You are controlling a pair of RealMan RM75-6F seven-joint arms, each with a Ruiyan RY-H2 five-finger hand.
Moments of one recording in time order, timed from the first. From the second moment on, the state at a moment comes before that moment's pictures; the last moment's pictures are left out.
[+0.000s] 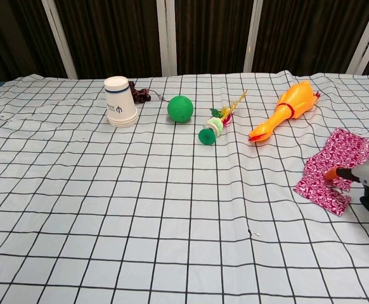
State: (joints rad) left arm -0.02 -1.08 -0.06 -1.76 1.38 1.53 0.26; right arm 0.53 -1.42 0.00 -1.63 -0.95 1.04 -0.81
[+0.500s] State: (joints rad) left arm -0.02 -1.08 -0.06 -1.75 1.38 1.53 0.26; right arm 0.62 -1.51 0.04 -1.59 -0.82 0.99 -0.88
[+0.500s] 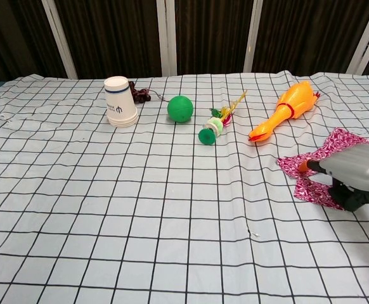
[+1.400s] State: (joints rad) left arm -0.02 -1.09 -0.06 -1.75 1.37 1.52 0.26; right arm 0.75 -1.57 0.12 -1.54 -0.70 1.03 -0.88
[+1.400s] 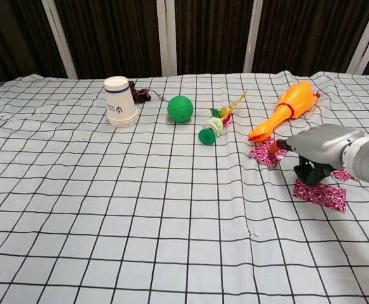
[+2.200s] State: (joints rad) left arm -0.01 -1.06 -0.05 -1.75 1.41 1.54 0.20; right arm 0.52 -1.30 -0.03 -1.94 -1.05 1.35 -0.68
